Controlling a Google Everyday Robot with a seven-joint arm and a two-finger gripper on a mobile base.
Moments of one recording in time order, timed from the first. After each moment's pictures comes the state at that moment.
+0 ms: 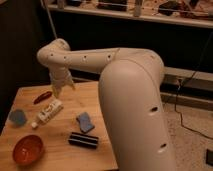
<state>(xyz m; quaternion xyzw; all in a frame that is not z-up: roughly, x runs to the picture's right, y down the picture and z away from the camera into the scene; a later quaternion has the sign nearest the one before) -0.233 -0.002 0.759 -0.29 0.08 0.42 0.85</state>
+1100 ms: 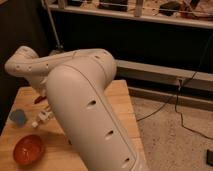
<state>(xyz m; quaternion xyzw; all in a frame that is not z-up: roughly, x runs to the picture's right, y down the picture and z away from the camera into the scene) -0.298 0.009 0.787 -0.14 0.21 0.68 0.69</state>
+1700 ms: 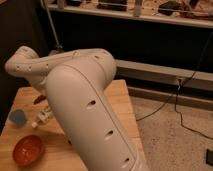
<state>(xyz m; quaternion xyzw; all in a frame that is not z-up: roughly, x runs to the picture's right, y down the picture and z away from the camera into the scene) -0.301 0.010 0.787 -0.13 0.22 0.71 0.66</state>
